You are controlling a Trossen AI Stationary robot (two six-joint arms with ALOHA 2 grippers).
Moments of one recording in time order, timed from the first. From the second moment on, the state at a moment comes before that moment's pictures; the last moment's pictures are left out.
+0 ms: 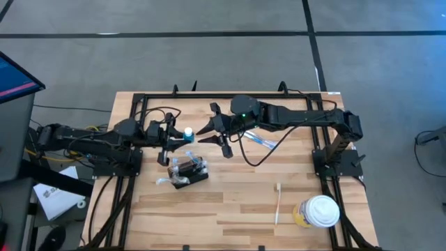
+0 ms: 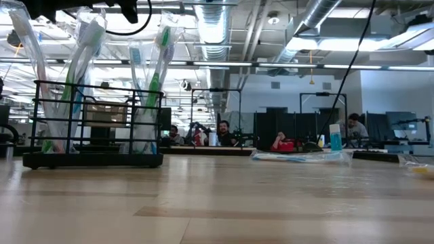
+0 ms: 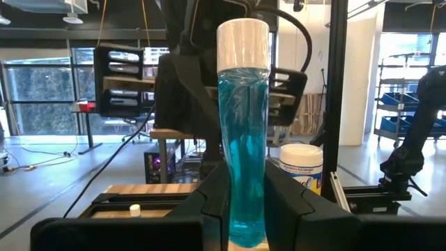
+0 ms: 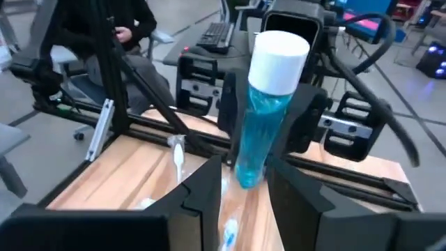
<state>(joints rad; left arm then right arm) 0.01 0.78 0.45 0.55 0.04 0.00 -0.05 1.75 1.65 -0.16 -0.29 -0.19</state>
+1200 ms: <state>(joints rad) 0.01 0.76 0.45 0.55 0.04 0.00 -0.08 1.76 1.32 0.59 -0.42 -0.02</state>
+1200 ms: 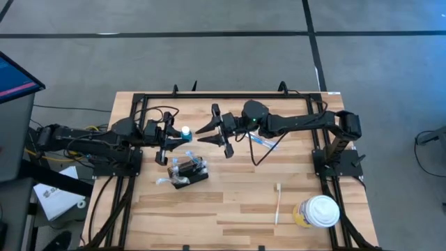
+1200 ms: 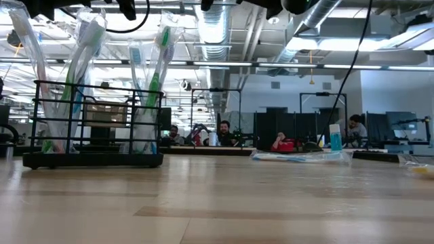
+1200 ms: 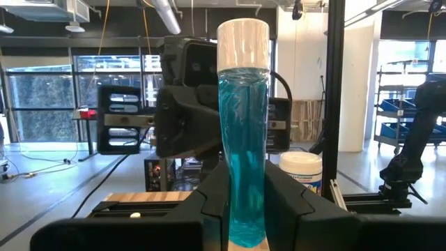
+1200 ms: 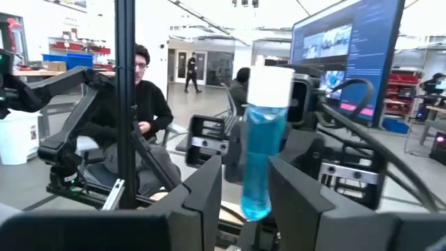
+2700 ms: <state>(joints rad) 0.01 0.76 0.45 0.55 -0.03 0.05 -0.06 1.82 1.32 0.68 -0.25 0.03</state>
